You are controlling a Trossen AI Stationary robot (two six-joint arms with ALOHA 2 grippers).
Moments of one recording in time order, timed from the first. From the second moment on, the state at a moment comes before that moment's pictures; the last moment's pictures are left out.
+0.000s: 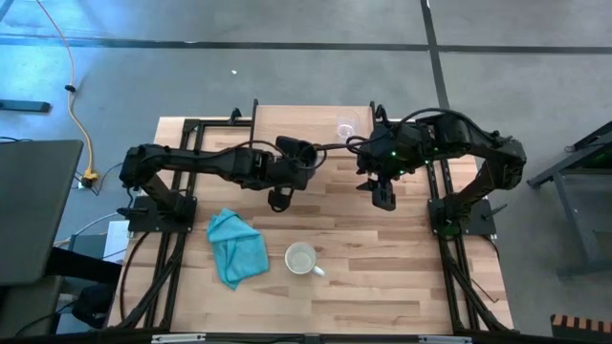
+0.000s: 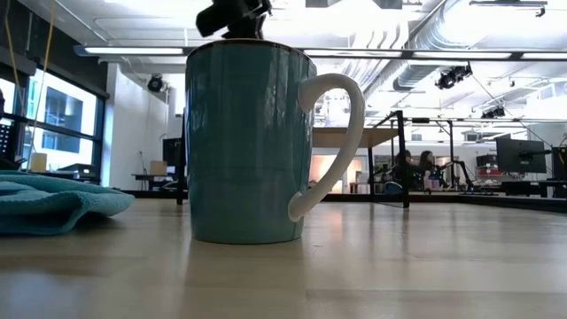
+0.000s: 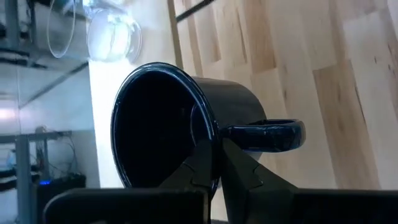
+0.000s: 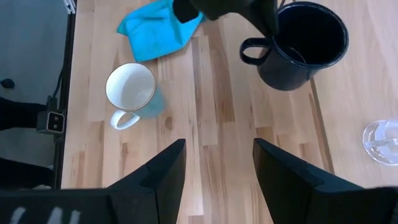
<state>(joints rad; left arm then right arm) 0.08 1.67 1.58 -0.95 -0.53 0.42 0.07 1.56 2.08 -1.45 0.02 0.13</state>
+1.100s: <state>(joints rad) 0.15 1.66 1.59 -0.91 -0.57 0.47 0.24 1.45 2.08 -1.30 0.20 0.06</state>
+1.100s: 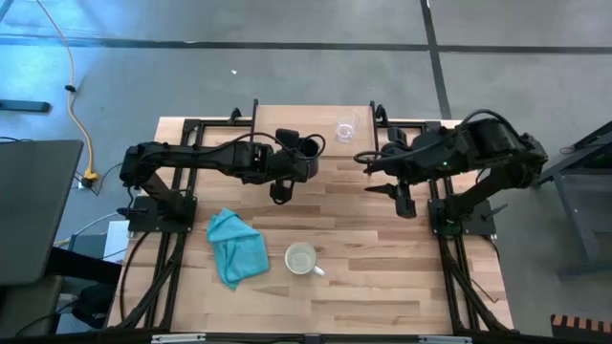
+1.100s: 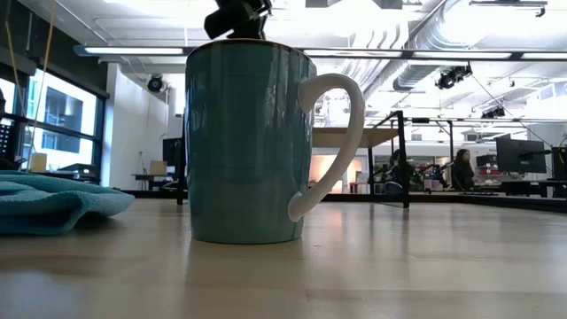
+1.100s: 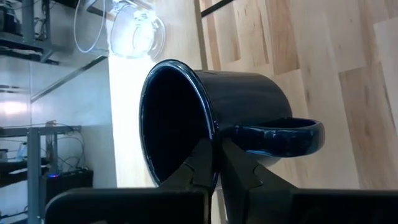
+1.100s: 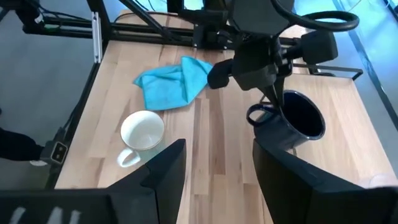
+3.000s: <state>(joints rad) 0.08 1.67 1.63 -0.93 -0.60 0.49 0.26 1.45 2.08 -1.37 0.26 0.09</state>
